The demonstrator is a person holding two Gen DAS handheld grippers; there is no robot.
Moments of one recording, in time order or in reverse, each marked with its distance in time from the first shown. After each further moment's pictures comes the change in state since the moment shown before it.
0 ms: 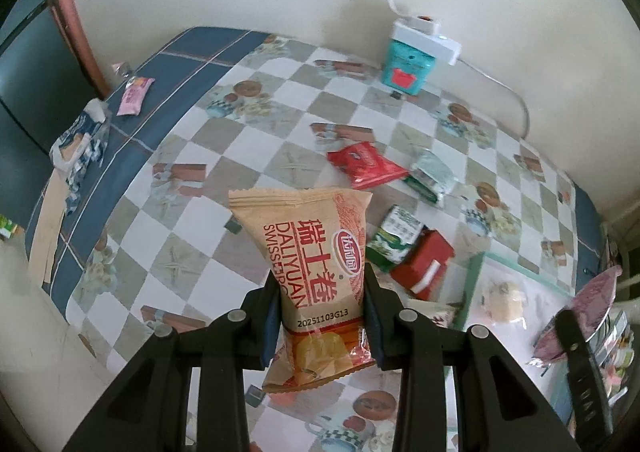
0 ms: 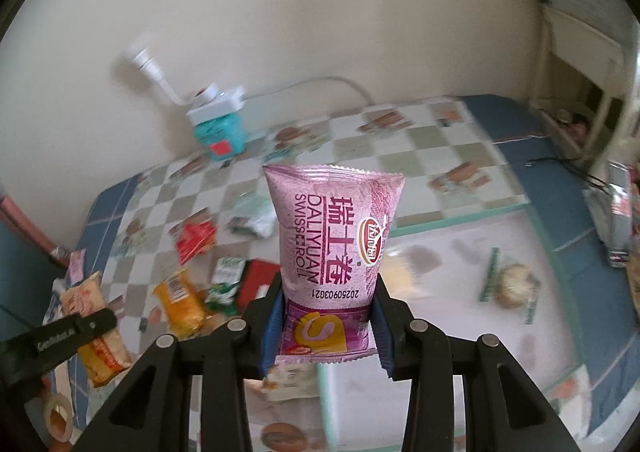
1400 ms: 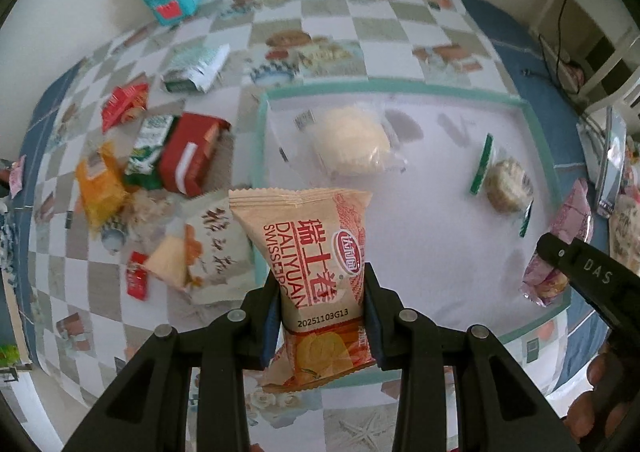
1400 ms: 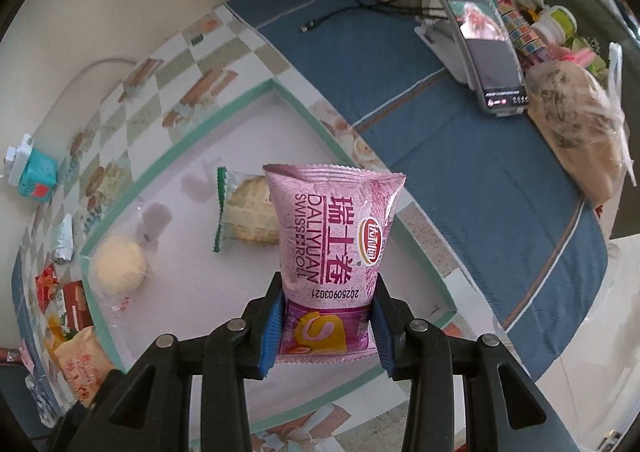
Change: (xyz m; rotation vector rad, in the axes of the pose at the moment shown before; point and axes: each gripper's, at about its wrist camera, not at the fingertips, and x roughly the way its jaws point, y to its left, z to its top) left arm 0.054 -0.194 -0.124 0.492 0.194 -0.066; right arm 0.039 -0.213 -0.039 0.409 0.316 -0.288
